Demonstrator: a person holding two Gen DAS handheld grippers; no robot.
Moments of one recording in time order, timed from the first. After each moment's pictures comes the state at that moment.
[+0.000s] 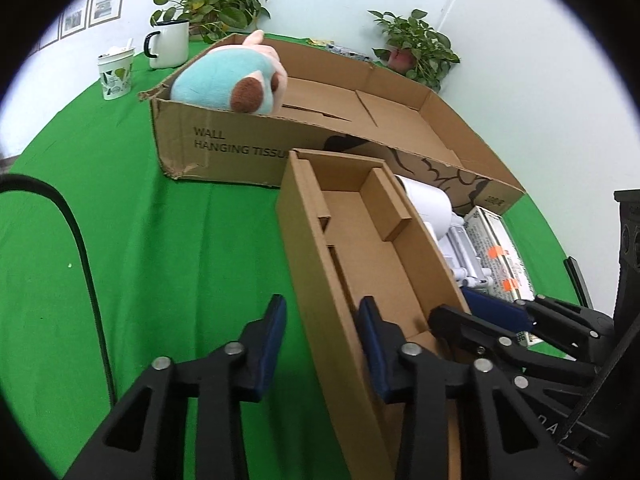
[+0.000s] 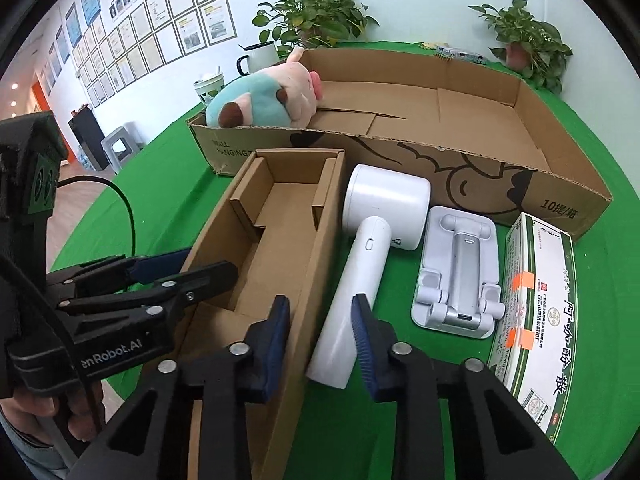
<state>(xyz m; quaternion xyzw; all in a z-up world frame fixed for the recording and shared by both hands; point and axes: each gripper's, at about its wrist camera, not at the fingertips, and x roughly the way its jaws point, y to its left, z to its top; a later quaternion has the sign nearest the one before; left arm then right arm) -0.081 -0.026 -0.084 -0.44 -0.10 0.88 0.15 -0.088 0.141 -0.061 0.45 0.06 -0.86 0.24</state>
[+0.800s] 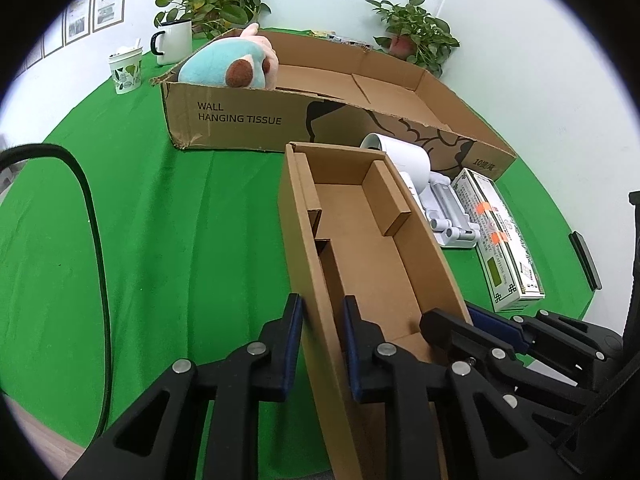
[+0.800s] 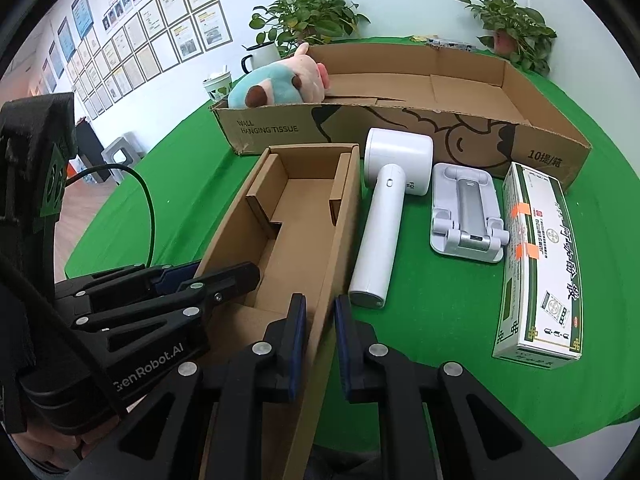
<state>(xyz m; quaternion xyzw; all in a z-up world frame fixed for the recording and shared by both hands) -0.038 -0.006 -0.082 -0.46 -0.07 0.88 0.12 -0.033 0.149 -0.062 0.46 0.03 -0.86 0.23</state>
